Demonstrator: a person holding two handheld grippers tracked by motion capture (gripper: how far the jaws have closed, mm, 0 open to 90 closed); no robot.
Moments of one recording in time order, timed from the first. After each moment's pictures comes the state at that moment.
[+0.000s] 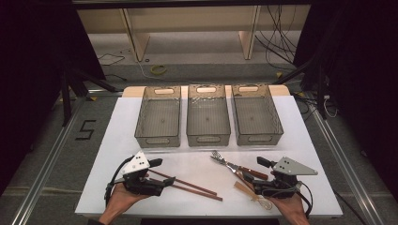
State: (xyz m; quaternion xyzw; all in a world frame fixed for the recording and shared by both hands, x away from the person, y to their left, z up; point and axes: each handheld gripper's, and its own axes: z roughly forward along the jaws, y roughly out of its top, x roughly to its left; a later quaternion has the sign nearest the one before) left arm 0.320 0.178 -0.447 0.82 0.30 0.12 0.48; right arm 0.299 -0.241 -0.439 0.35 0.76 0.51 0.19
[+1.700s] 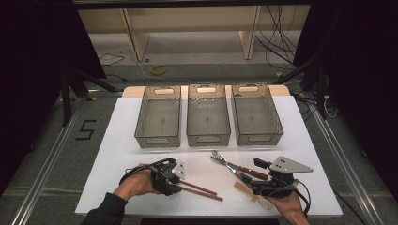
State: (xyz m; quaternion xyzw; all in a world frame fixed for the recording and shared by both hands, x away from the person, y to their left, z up) left arm 0.354 0.112 -0.469 0.98 0.08 0.03 0.18; right arm 0.305 -0.238 -0.445 0.35 0.77 0.50 0.16
